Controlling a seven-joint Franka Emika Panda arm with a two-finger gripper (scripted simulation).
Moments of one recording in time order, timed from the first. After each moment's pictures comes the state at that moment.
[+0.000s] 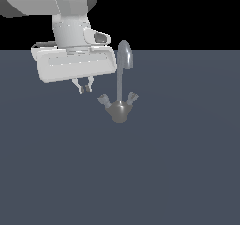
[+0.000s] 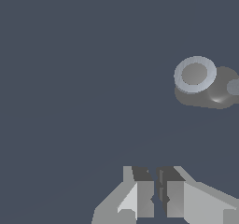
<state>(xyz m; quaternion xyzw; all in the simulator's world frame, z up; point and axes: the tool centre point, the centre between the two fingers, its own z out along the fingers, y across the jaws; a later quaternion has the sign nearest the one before) -0.061 0.104 0.182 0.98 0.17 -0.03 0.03</state>
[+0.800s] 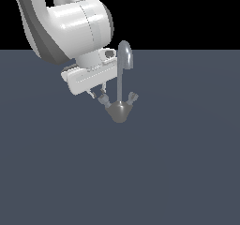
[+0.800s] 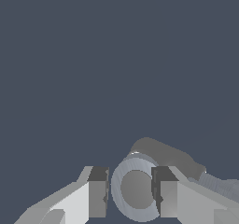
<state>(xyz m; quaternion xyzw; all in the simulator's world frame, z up) 0.041 0.072 0.137 0.96 0.26 0.06 0.13</state>
